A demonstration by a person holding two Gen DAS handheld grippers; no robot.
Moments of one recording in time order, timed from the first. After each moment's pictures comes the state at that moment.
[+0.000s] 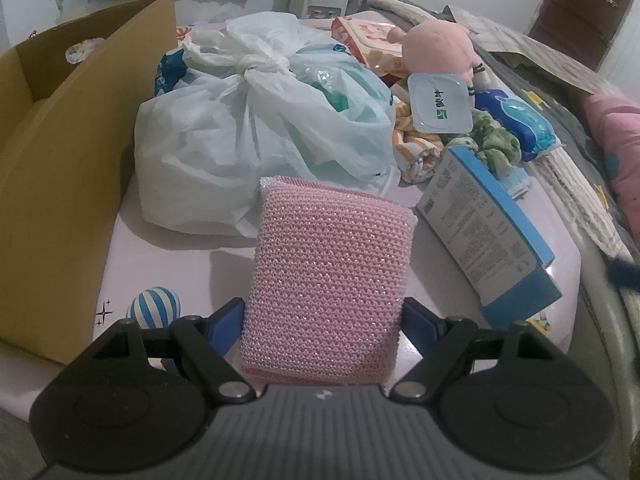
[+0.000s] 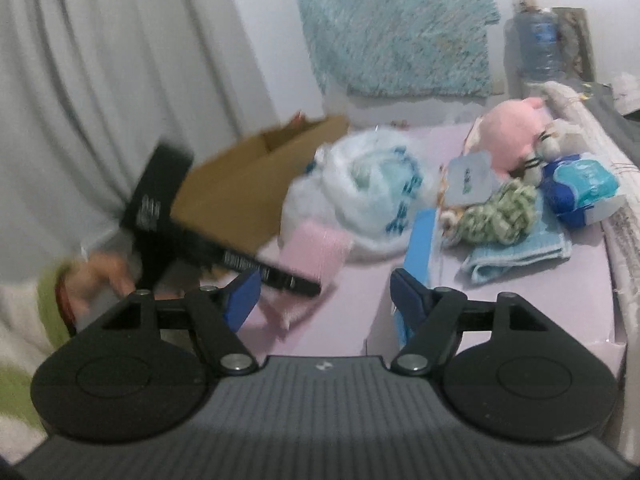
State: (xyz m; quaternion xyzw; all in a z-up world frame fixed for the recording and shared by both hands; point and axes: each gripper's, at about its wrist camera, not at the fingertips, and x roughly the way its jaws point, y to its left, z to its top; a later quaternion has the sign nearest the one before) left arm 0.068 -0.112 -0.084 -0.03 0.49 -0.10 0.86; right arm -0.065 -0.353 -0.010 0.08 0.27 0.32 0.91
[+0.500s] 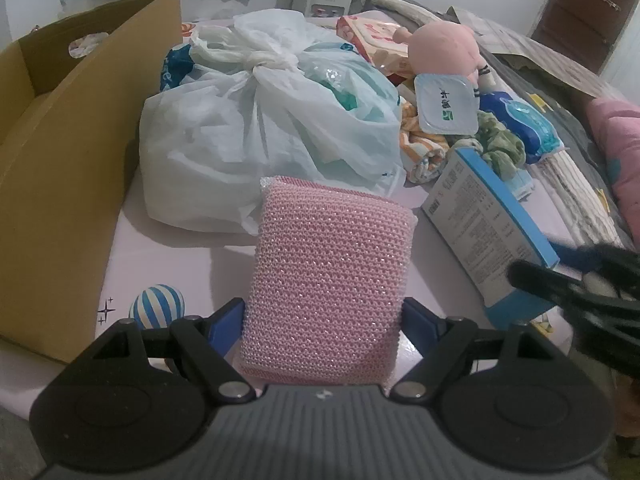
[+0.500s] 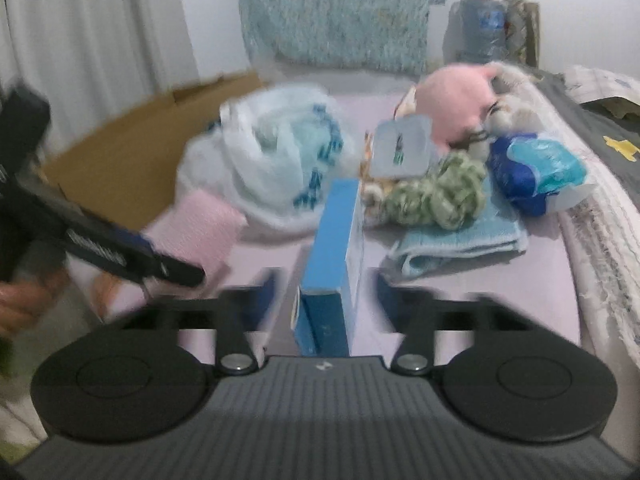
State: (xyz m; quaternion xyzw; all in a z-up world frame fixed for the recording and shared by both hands) left arm 0.069 -0.107 -0.085 -0.03 0.49 -0.10 0.86; right arm -0.008 -0.317 -0.059 -0.02 0.33 0.20 0.92
